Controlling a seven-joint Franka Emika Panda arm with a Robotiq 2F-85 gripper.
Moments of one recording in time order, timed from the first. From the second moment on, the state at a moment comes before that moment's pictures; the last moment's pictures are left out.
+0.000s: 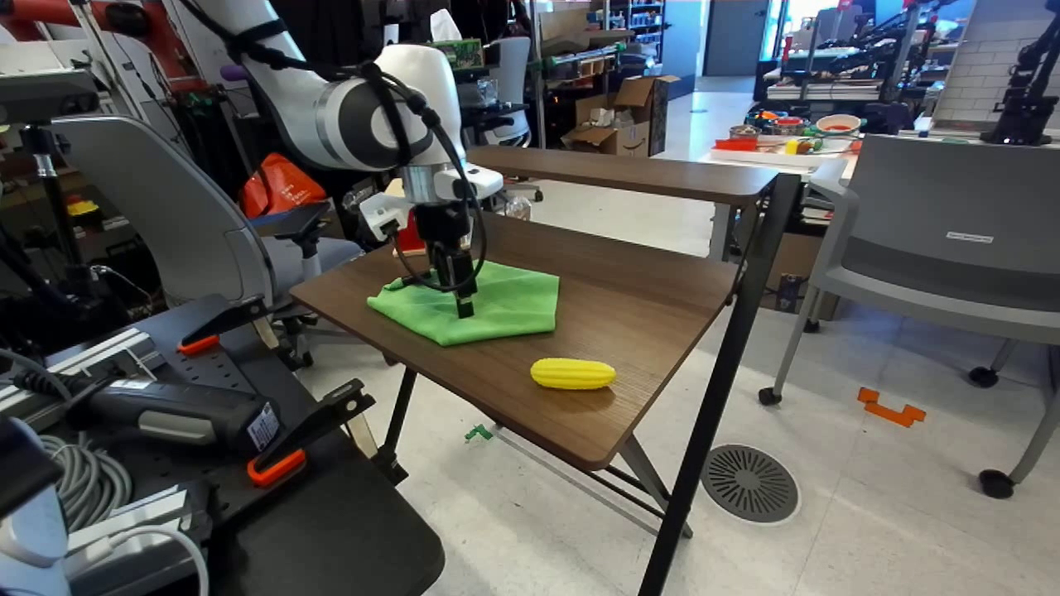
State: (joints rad) arm 0.20 0.80 -0.09 -1.93 -0.01 2.66 0.43
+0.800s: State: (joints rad) arm 0.34 0.62 -0.15 -2.22 -0.01 2.73 0.48
